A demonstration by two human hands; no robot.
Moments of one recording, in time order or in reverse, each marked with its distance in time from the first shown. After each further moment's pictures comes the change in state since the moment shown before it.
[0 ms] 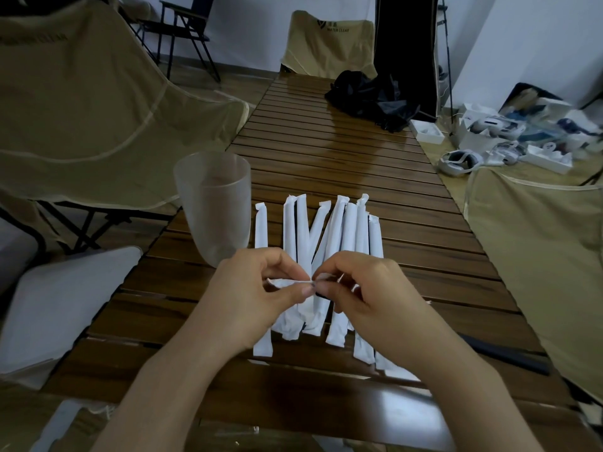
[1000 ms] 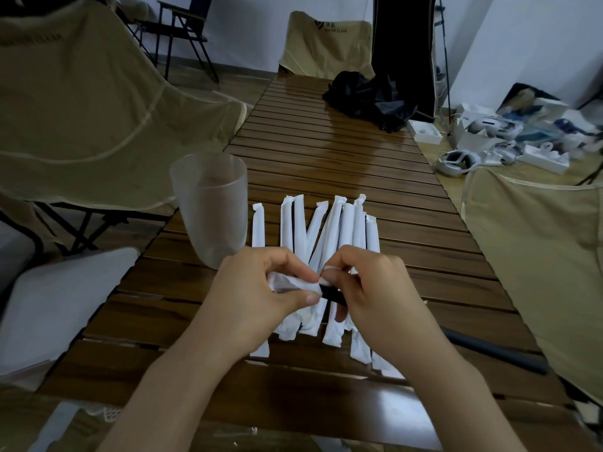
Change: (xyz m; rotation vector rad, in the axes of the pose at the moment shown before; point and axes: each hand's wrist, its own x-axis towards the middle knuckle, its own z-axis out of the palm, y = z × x) left_hand 0.000 0.006 0.005 0.044 0.031 0.023; right_hand 0.002 0.003 0.002 0.009 0.110 0.156
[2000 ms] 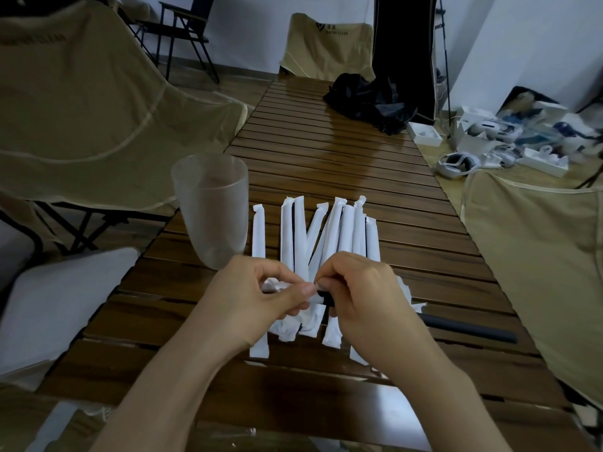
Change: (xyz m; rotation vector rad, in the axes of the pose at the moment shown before) left_hand 0.000 -0.002 -0.003 -0.256 -0.105 -0.096; right_hand 0.002 -0.006 0.005 -0.137 -0.045 -0.138
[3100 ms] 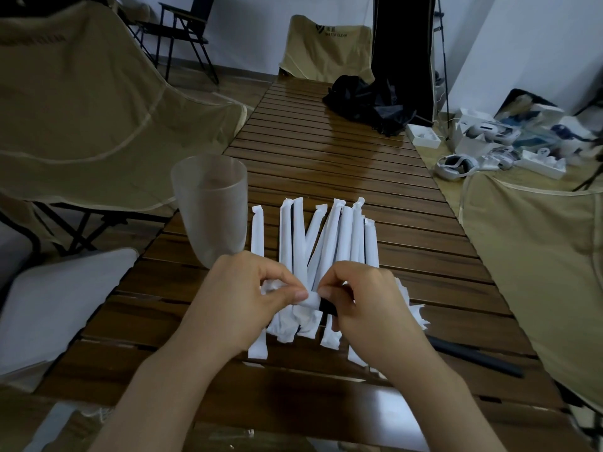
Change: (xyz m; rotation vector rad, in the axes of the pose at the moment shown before) left_hand 0.002 -0.008 -0.005 0.368 0.097 0.203; right_hand -0.008 0.010 0.009 0.155 0.029 0.124
